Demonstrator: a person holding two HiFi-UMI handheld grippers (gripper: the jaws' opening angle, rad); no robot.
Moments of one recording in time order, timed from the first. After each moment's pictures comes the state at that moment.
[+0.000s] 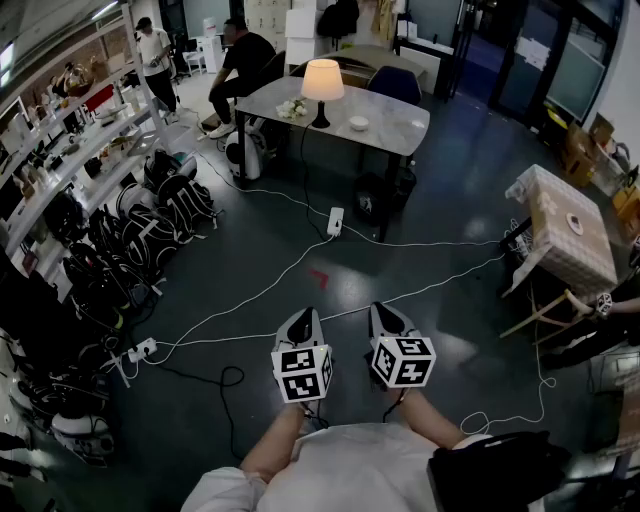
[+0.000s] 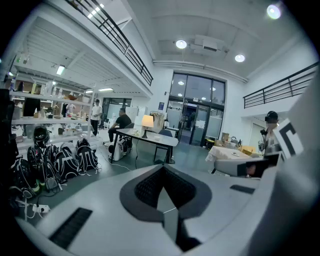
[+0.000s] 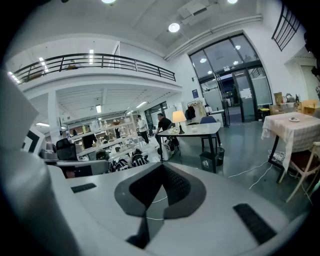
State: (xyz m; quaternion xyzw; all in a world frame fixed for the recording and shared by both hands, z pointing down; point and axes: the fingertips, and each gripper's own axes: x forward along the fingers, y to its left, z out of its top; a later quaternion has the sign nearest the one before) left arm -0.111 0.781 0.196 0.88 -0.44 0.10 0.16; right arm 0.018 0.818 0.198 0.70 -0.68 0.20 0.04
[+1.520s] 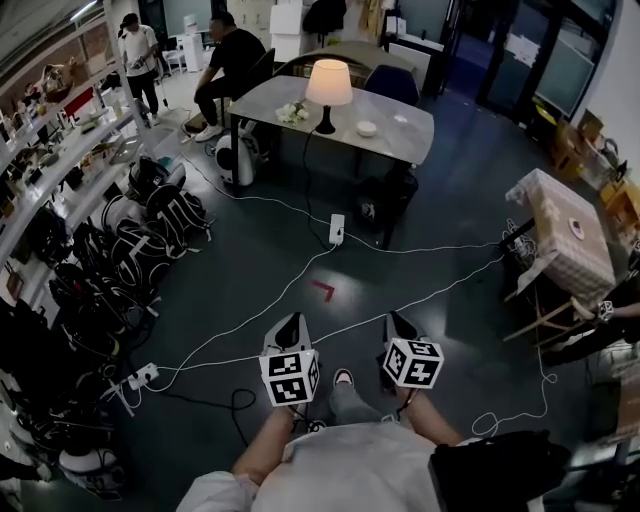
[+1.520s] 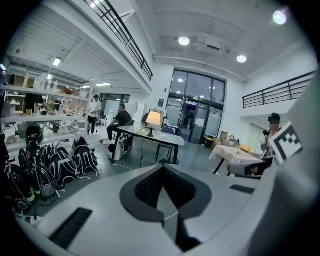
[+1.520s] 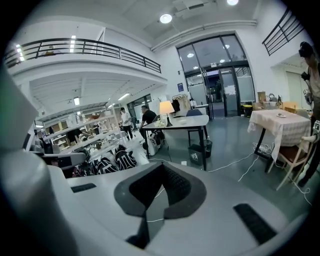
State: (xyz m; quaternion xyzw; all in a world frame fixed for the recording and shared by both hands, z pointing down) left arm -0.190 0.629 0.223 0.89 -0.42 0.11 0.17; right arm 0.001 0.705 0.242 0.76 -0.60 0.24 0.07
